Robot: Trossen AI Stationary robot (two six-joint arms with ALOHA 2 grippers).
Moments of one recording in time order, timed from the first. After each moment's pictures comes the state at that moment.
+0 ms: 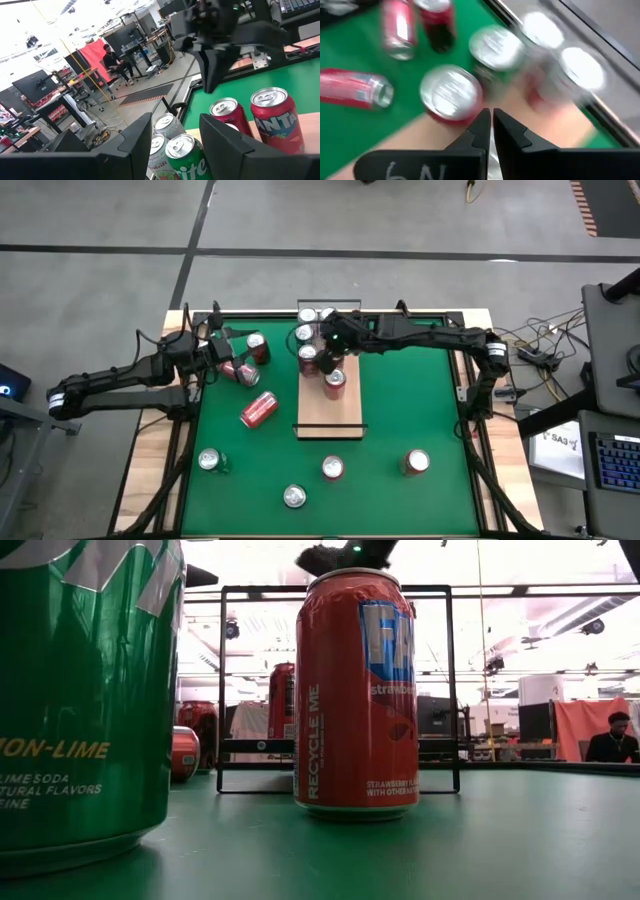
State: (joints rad) left arm 0.29 0.63 0.55 0.06 -0.15 0.50; right arm -0.18 1.83 1.78 -0.85 0.29 0.35
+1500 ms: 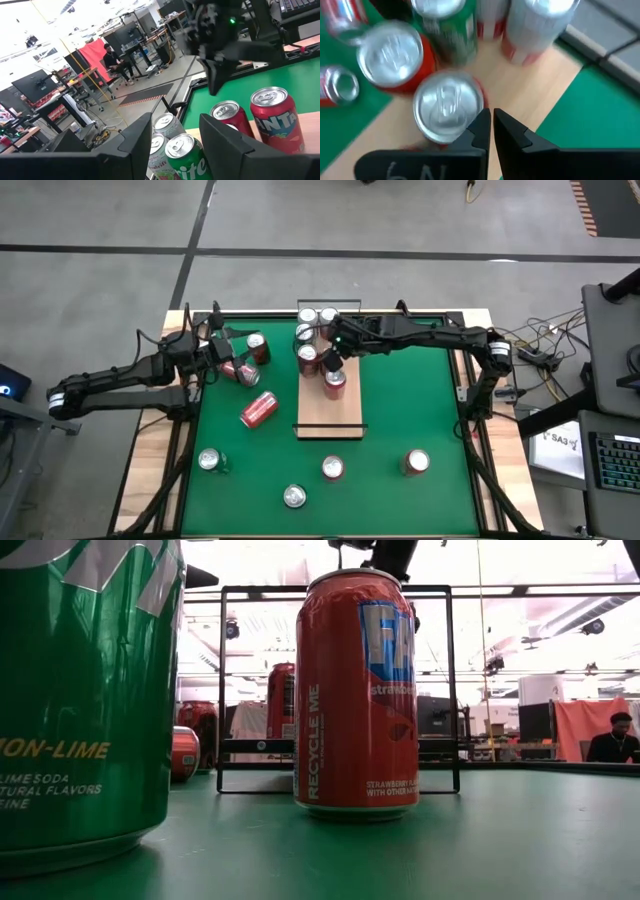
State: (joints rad) left arm 0.29 0.63 0.55 0.06 -0.15 0.50; right arm -0.21 1.80 1.70 -0.93 0.31 0.57
